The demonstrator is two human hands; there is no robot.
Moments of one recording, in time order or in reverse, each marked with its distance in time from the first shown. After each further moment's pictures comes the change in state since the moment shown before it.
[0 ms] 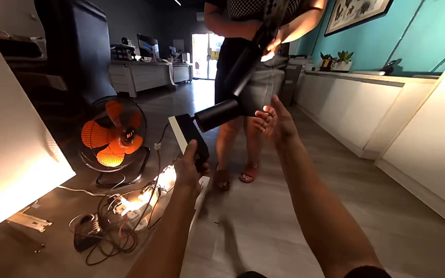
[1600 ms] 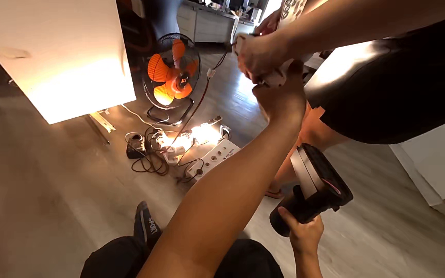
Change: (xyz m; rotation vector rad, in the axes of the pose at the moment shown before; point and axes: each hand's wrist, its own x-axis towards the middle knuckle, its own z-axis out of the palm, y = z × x) left_hand -0.010 0.043 0.077 -0.158 0.233 0.188; right_hand -0.187 0.216 -0.099 -0.447 0.069 -0.284
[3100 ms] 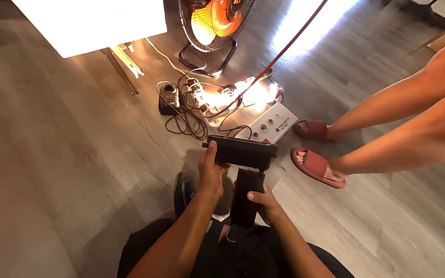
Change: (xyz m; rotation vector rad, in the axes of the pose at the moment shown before) left_hand 0.055 -0.161 -0.412 -0.163 0.385 -0.360; right_hand -0.108 0.106 0.205 0.567 -0.972 0.858
